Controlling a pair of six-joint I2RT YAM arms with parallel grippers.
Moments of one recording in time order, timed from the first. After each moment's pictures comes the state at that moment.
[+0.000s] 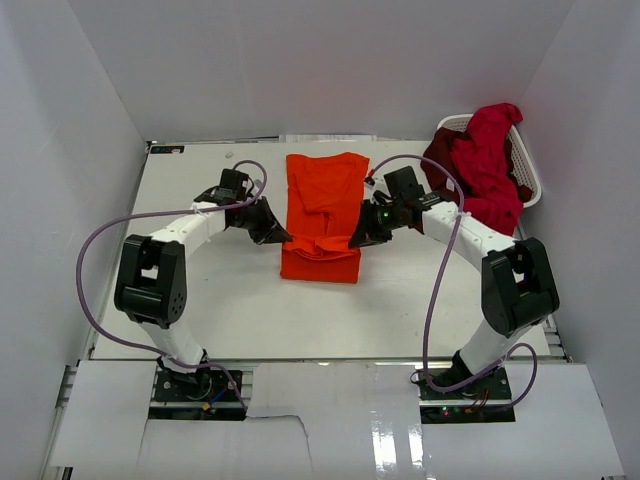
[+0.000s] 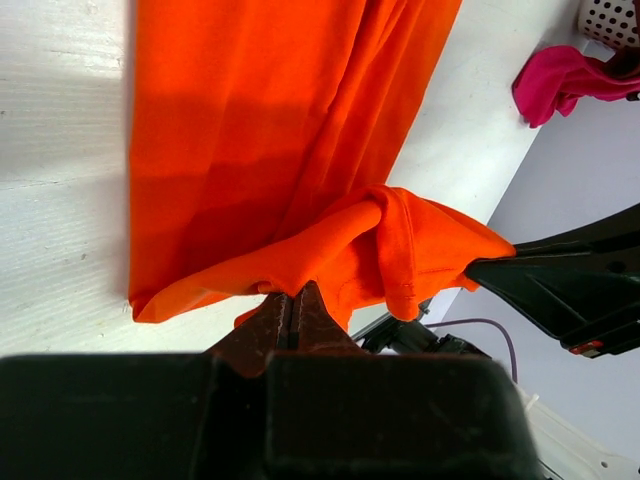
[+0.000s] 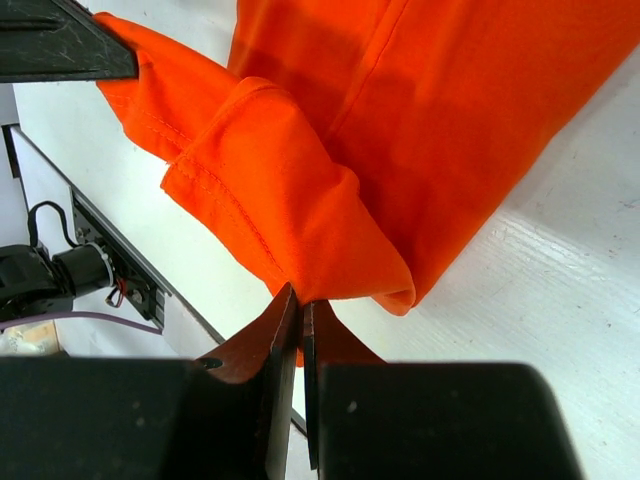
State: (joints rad) left arm -0.24 1.72 1.17 -0.46 0.58 -0.73; right arm 0.46 1.66 1.19 -0.47 -0.57 0.38
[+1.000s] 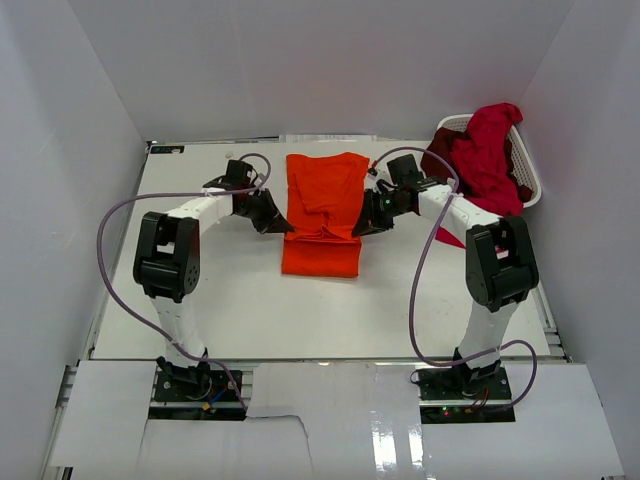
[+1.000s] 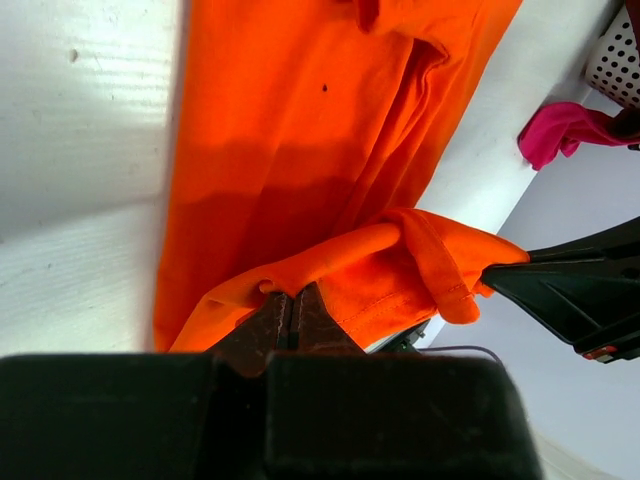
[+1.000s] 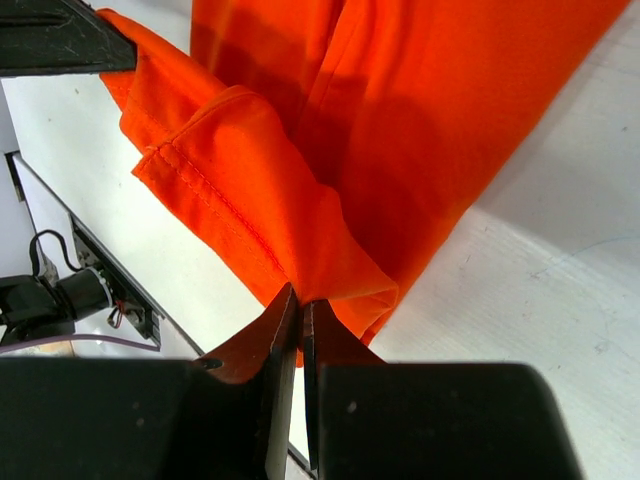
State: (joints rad) left arm -0.22 1.94 1.35 -0.48 0.60 -0.71; right arm 0.37 1.85 1.35 -0.52 -0.62 0.33
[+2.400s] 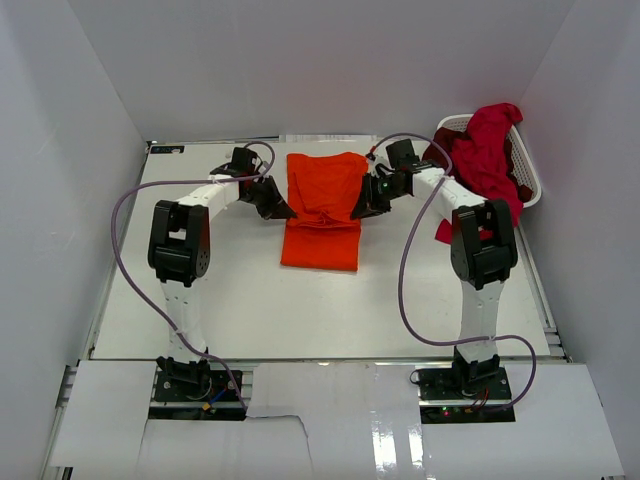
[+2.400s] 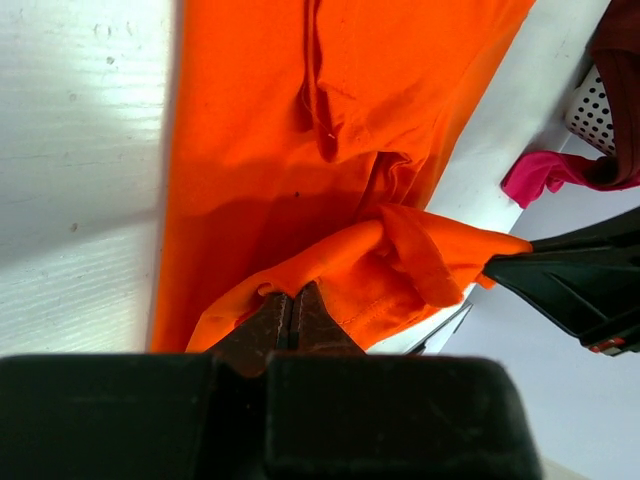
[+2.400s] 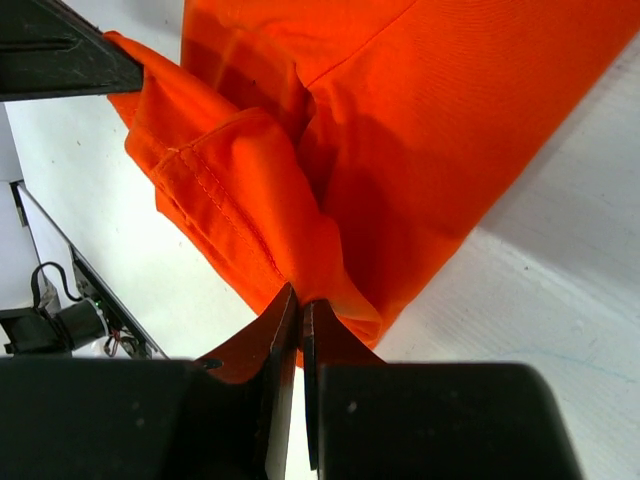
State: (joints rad) left arm -0.21 2.13 1.59 -0.52 0.59 -0.70; right arm 0.33 2.06 1.61 -0.58 -0.65 0.28
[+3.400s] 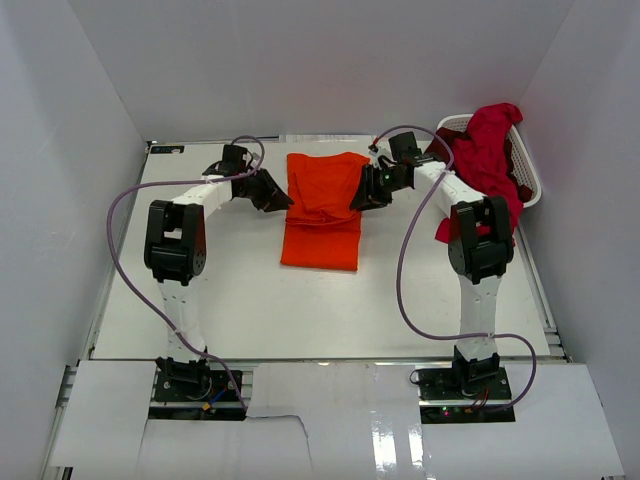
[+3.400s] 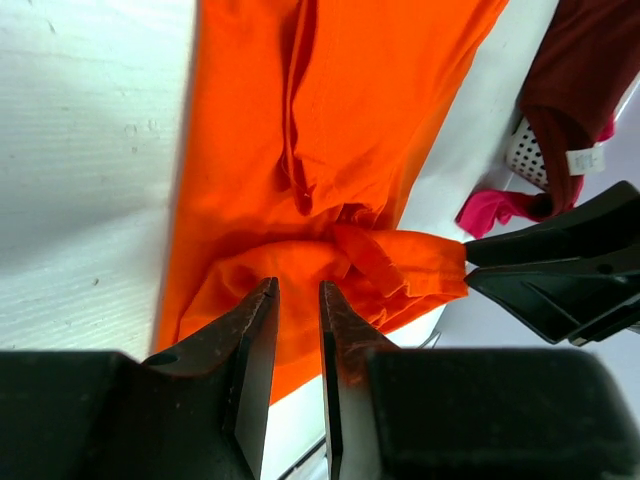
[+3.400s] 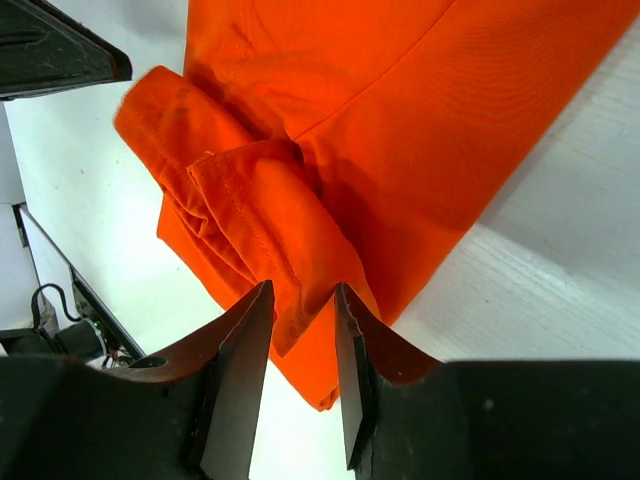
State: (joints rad) left arm -0.17 2.13 1.58 -0.39 0.61 -0.77; right arm 0.30 2.13 1.71 -0.59 -0.65 0.28
